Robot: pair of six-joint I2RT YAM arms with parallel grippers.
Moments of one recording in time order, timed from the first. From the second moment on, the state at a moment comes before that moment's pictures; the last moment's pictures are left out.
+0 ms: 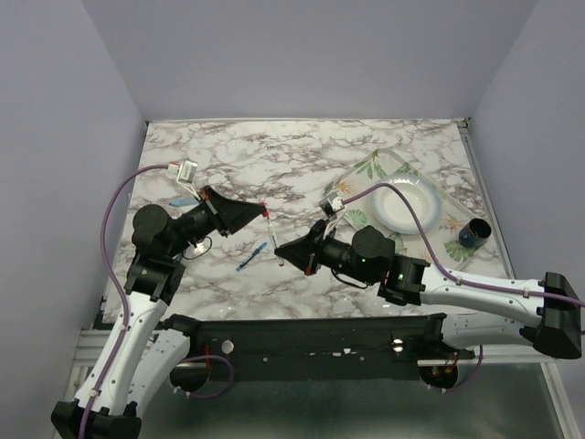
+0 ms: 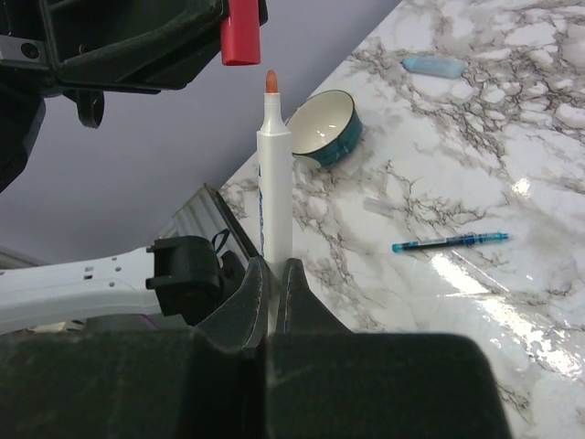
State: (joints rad) left arm -0.26 0.67 0.71 0.10 0.69 -0.97; right arm 1.19 1.13 0.79 0.28 0.12 0.55
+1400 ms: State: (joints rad) left arm -0.26 0.70 0.74 0.02 0.65 -0.90; right arm 1.19 1.16 0.80 0.26 0.12 0.57
